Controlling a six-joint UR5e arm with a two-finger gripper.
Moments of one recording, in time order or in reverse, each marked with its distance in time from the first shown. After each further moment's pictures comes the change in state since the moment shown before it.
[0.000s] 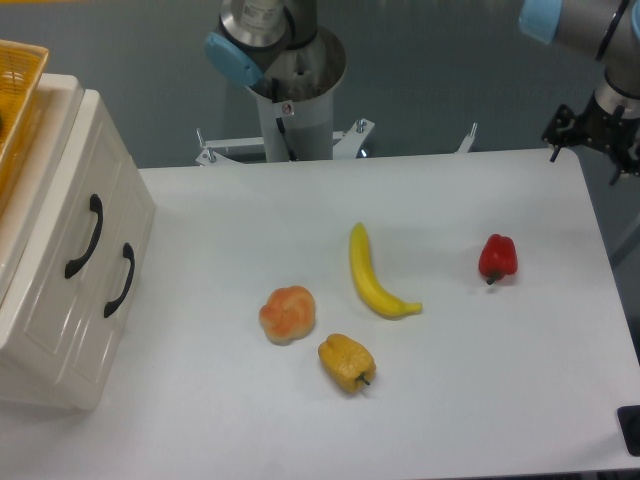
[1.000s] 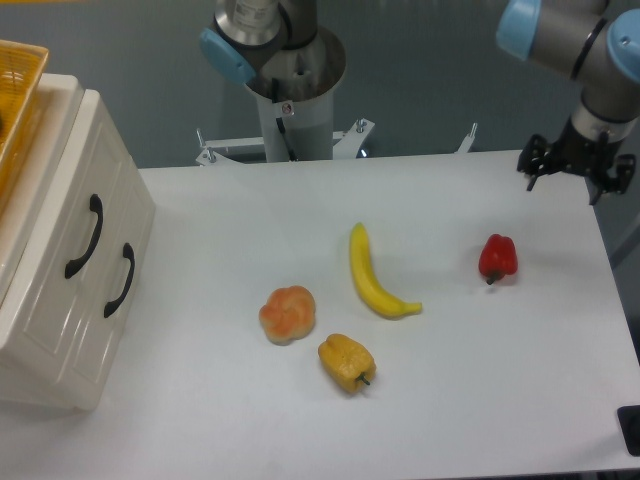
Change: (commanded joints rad) arm -0.158 0.026 -0.070 0.006 -0.017 -0.461
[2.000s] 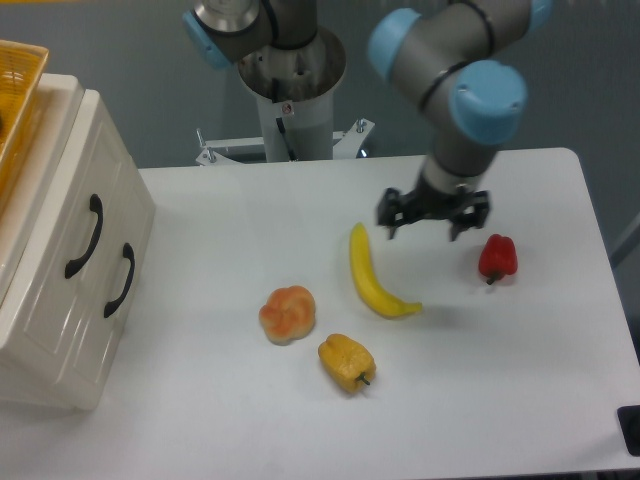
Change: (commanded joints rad) arm -0.368 0.078 0.014 -0.097 -0.205 -0.670
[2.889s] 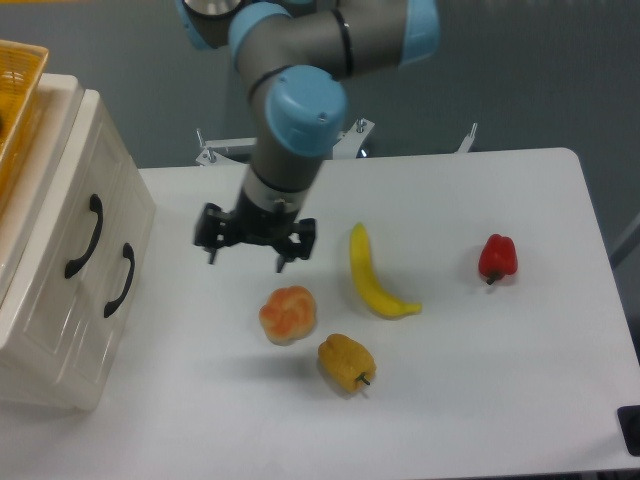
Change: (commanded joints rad) arm -0.272 0.046 -0.003 -0.061 -0.157 -0.132
